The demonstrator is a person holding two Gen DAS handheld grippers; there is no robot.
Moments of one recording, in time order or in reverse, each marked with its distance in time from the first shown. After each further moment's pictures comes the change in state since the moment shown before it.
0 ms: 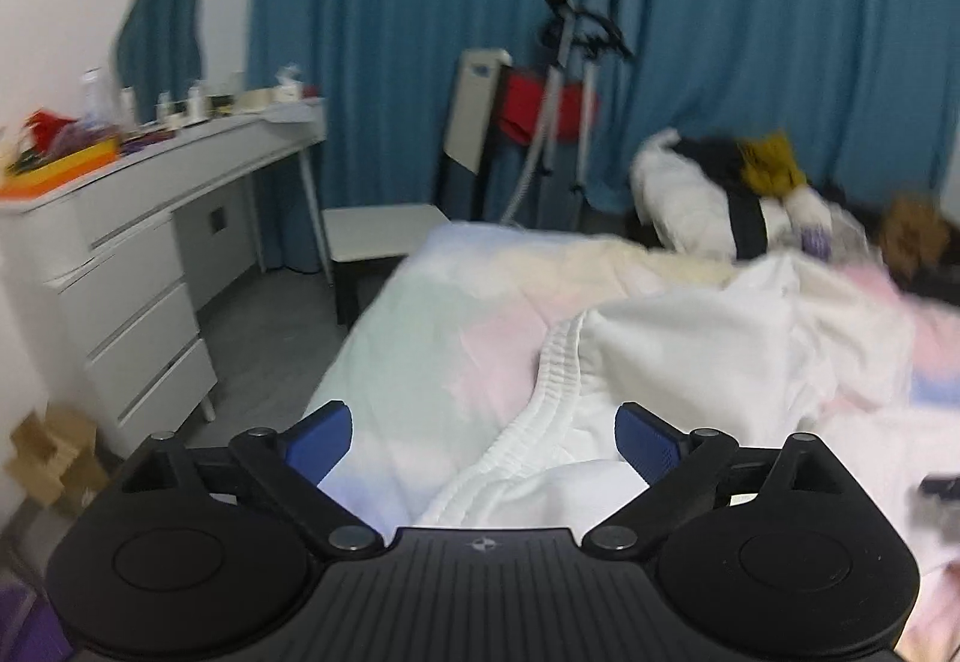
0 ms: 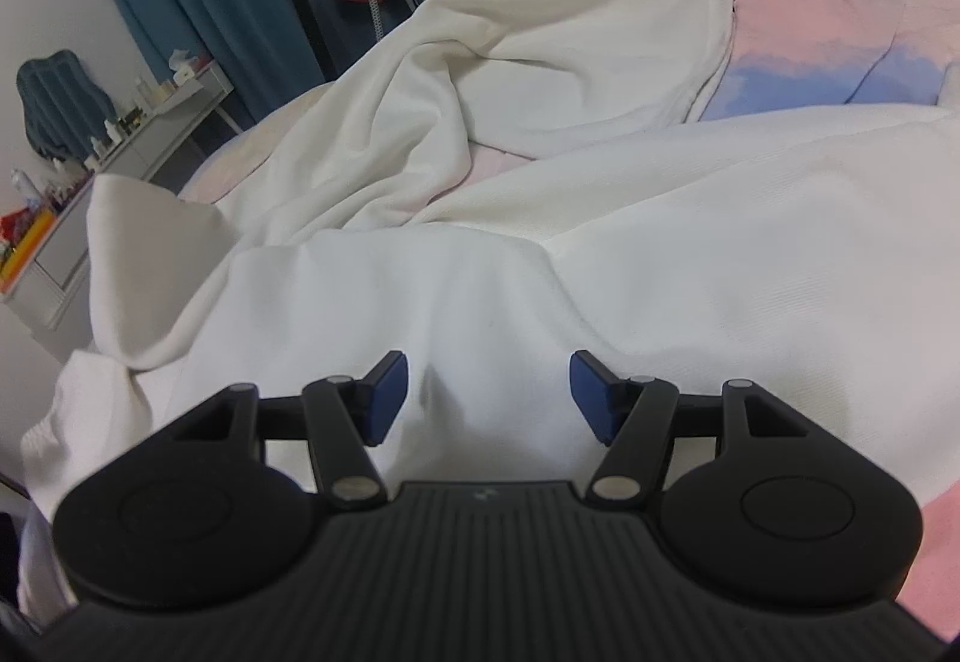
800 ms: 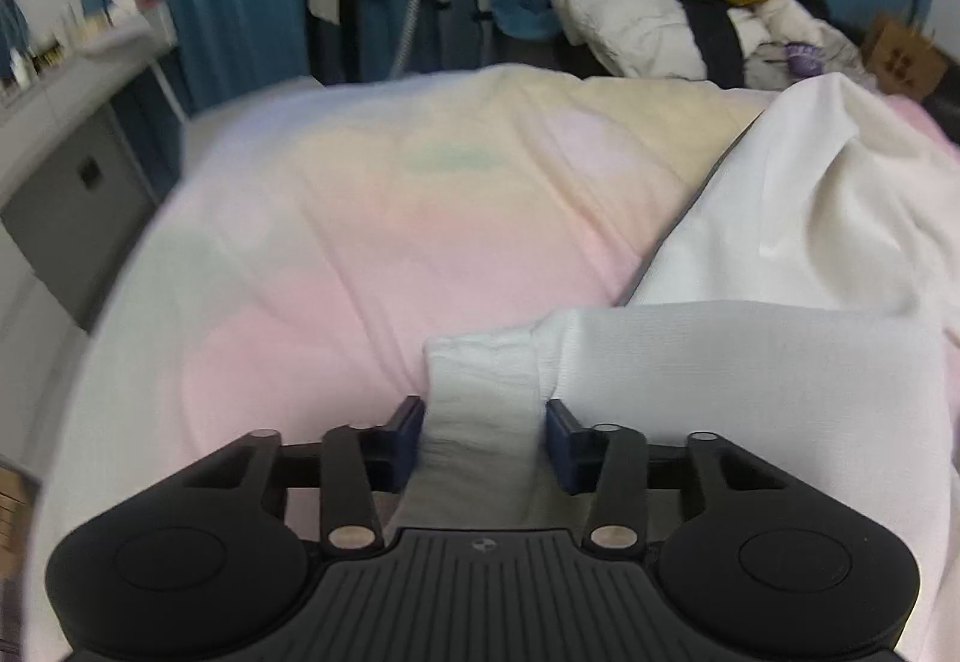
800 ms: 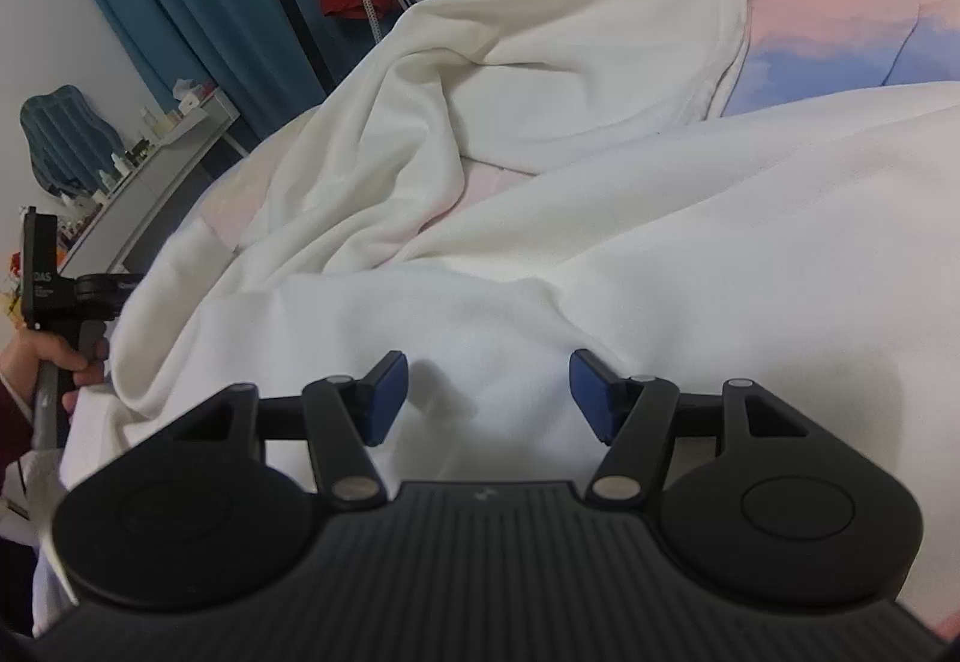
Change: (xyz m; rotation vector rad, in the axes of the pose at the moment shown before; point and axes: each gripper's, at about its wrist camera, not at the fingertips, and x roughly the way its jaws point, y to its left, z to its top) left arm 0.267 -0.110 0.039 0.193 0.303 -0.060; right arm 0.038 -0.013 0.011 0.043 -0.042 0.044
